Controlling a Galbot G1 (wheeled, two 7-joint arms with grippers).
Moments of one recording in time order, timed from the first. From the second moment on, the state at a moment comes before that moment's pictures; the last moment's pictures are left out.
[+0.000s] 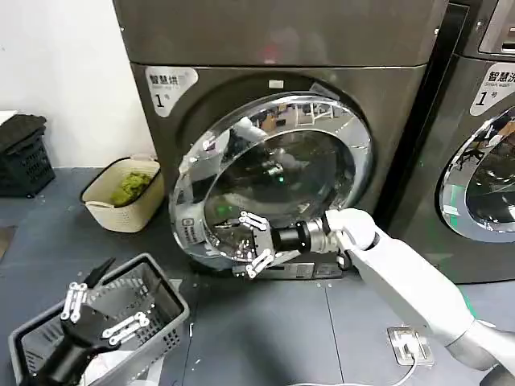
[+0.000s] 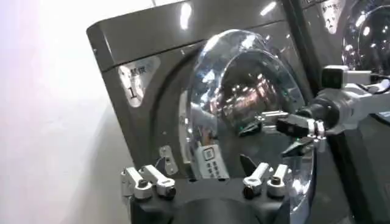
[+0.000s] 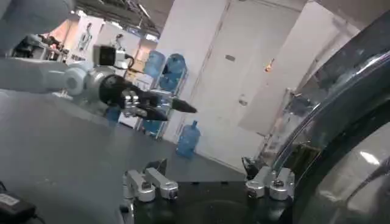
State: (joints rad) left arm 1.83 -1.29 -1.01 -2.56 -0.26 0.07 0.42; right arm -0.38 0.92 -0.20 1.57 0.76 0.27 -1.19
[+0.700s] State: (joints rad) left arm 1.58 -0.95 -1.05 -2.22 -0.33 -0.05 0.44; right arm -0.99 0.73 0.32 1.92 0.73 0.26 -1.31
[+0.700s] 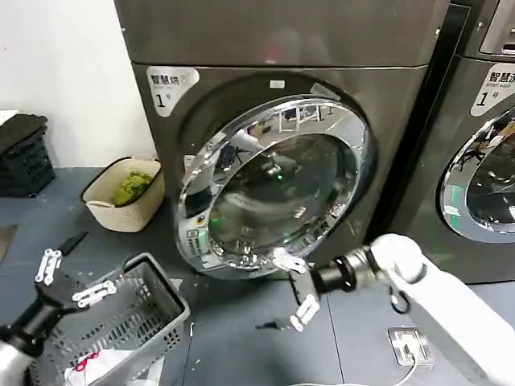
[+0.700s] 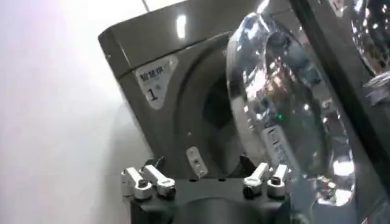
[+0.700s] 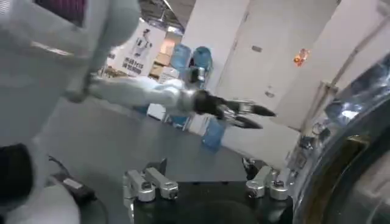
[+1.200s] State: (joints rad) left arm 1.17 -0.72 -0.79 -1.84 -0.26 -0.23 0.47; right arm -1.57 0.87 0.91 2.11 0.76 0.32 -1.34
